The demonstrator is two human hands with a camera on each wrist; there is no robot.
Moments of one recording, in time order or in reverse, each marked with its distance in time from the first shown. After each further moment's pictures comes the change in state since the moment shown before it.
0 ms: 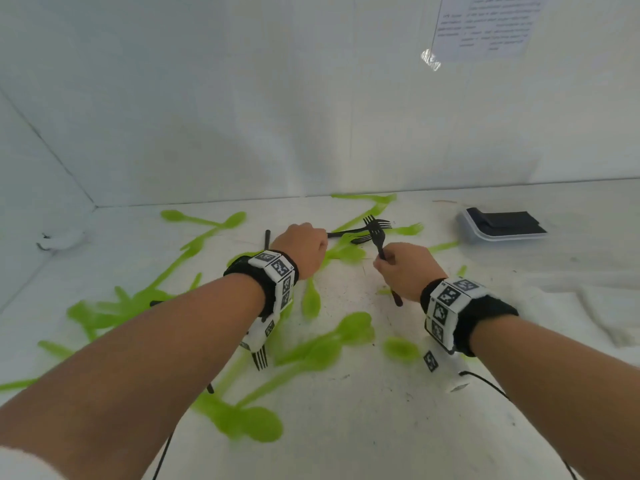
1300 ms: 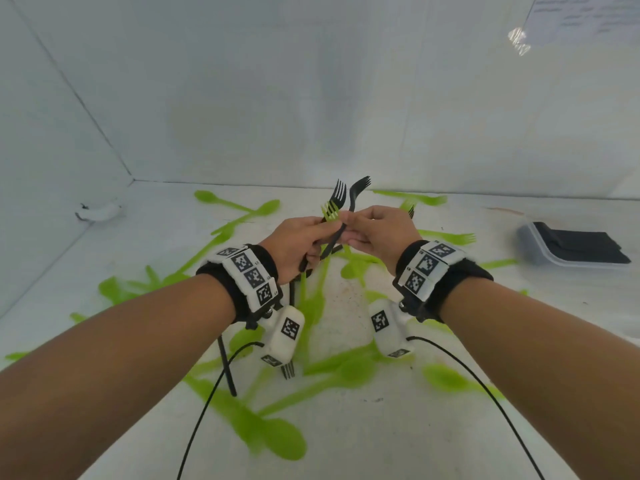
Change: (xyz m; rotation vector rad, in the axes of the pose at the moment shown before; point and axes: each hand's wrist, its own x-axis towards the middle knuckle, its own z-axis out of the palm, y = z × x) left_hand -0.022 -0.046 -0.015 -1.570 -0.053 -0.351; right_hand 0.060 -0.098 0.029 1.068 -0.179 0.027
